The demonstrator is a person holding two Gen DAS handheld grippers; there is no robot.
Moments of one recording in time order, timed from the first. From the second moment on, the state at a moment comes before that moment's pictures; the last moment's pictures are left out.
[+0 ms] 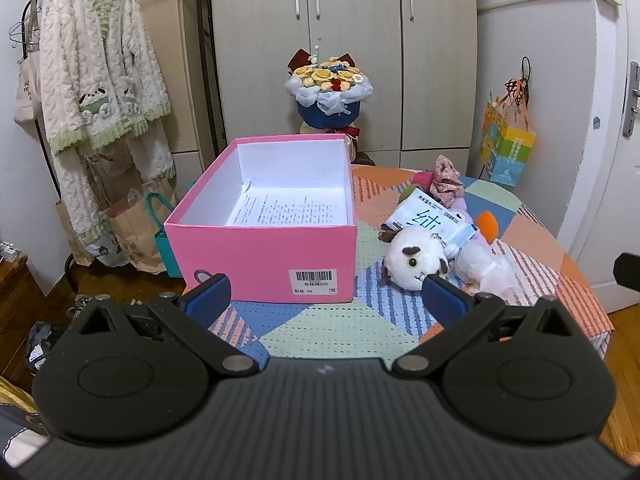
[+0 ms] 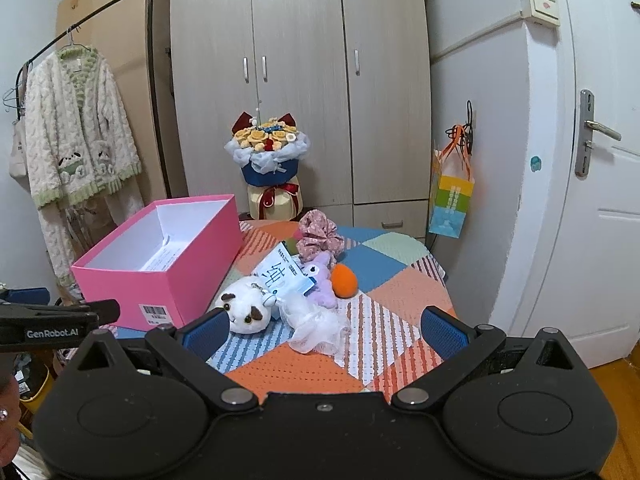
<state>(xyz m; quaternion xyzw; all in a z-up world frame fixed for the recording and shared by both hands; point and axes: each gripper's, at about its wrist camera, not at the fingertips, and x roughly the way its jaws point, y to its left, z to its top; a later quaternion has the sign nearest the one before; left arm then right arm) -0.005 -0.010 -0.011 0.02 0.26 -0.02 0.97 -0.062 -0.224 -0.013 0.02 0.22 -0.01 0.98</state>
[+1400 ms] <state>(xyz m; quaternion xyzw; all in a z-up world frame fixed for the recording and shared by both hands) 0.017 -0.028 -0.012 0.01 0.24 -0.08 0.97 -0.031 -0.242 -0.022 0.01 0.23 0.03 0.97</state>
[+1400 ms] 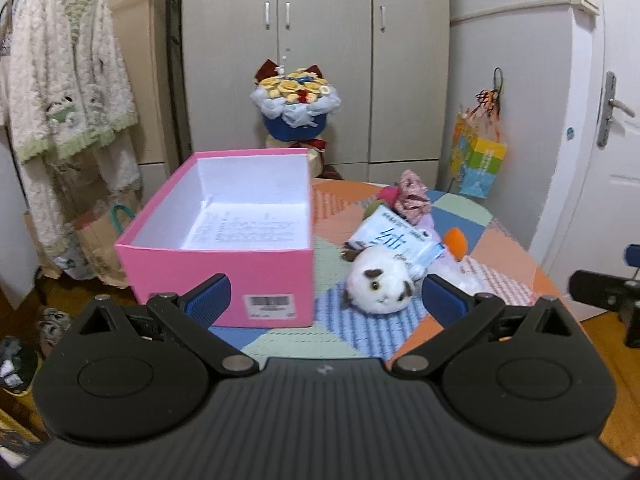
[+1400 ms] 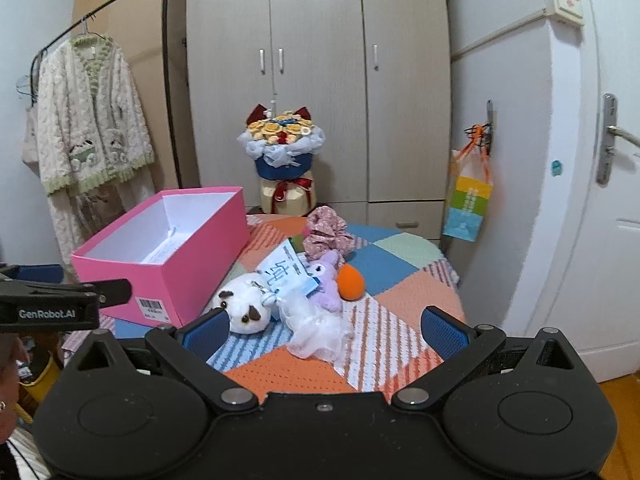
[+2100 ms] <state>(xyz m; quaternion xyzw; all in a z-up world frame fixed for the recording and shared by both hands) 0.086 -0.123 -0.076 0.03 0.27 -0.25 0.93 0.088 -0.310 -0.058 0.00 0.26 0.09 0.96</state>
